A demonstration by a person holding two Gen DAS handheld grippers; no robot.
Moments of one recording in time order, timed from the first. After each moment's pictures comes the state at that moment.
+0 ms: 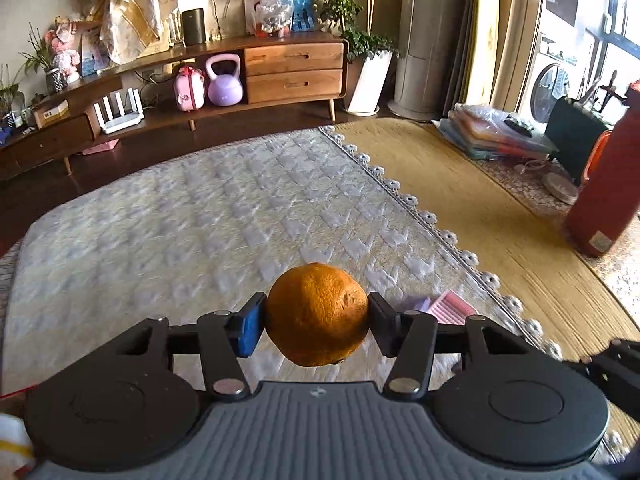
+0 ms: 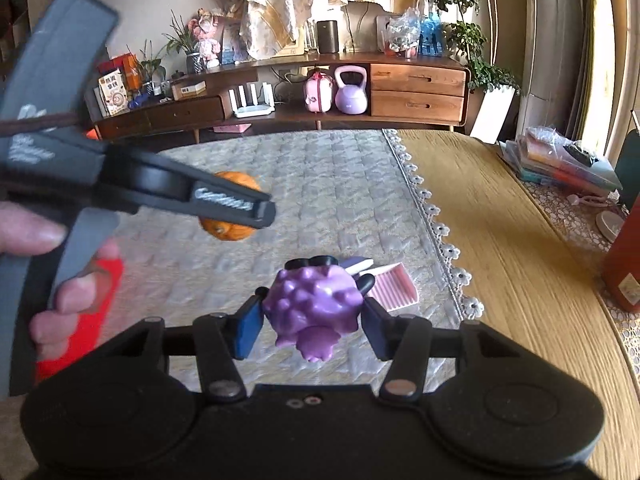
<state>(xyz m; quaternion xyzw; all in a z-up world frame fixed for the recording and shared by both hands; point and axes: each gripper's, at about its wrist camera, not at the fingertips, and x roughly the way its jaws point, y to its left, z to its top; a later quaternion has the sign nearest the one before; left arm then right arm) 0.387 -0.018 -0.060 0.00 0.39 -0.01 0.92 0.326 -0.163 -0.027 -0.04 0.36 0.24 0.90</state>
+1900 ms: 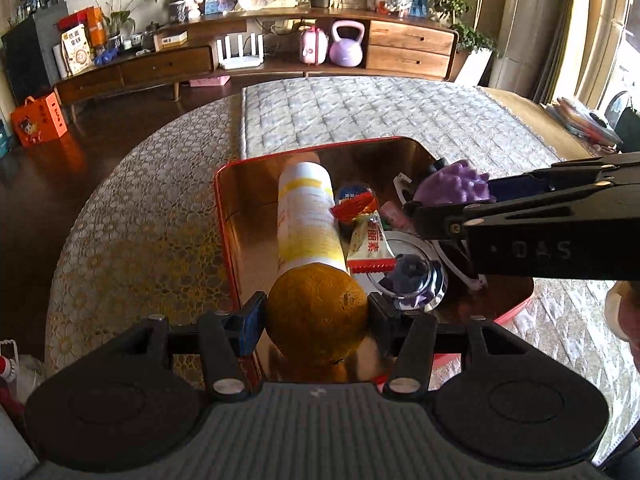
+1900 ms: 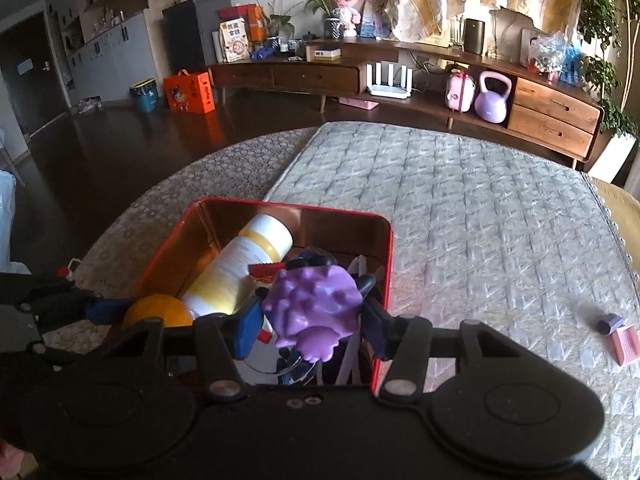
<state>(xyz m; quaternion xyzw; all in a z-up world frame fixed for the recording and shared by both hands) 0.165 0.177 -0.082 -0.05 0.41 0.10 0.91 0.255 0.051 -0.033 -0.12 0.37 0.37 0.84</state>
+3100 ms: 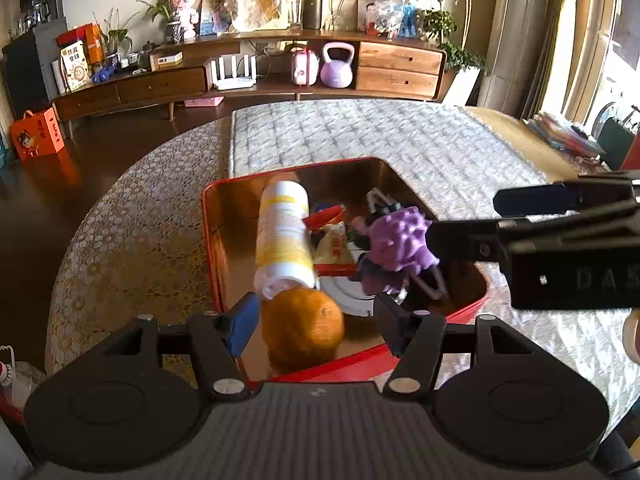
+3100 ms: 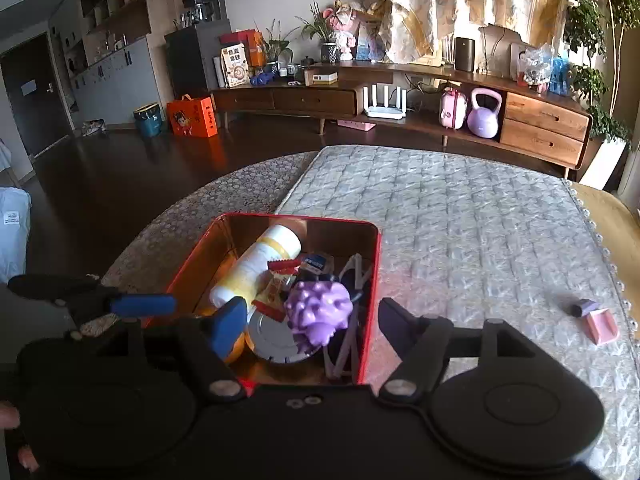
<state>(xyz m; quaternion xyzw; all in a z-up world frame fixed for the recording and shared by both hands) 0.143 0.154 -0.062 -0.05 0.38 0.09 0.92 0.219 0.008 0.004 -0.09 0.34 0.38 0.85</state>
